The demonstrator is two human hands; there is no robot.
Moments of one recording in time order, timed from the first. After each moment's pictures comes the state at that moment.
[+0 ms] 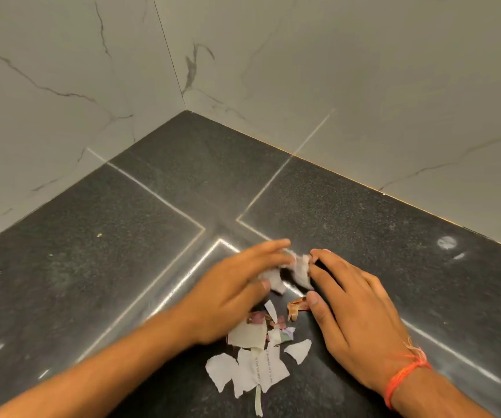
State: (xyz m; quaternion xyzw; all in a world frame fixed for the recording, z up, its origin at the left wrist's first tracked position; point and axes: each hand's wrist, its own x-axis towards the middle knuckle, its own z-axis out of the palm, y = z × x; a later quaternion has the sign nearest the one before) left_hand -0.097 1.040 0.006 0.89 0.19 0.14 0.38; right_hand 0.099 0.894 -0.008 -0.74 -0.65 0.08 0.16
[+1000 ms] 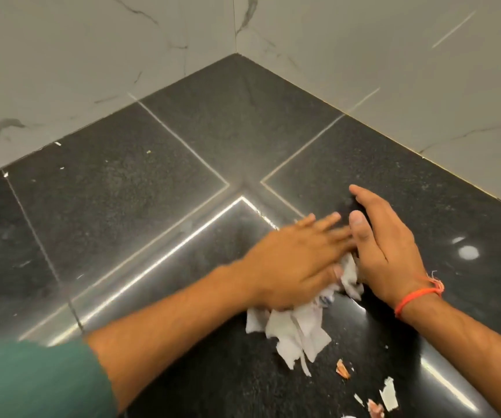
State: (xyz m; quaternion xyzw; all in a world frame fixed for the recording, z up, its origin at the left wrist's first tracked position) left_hand -0.072 0.965 -0.007 0.97 0.15 0.04 0.19; right_hand 0.109 0.897 -0.011 -0.71 -0.59 0.15 0.36
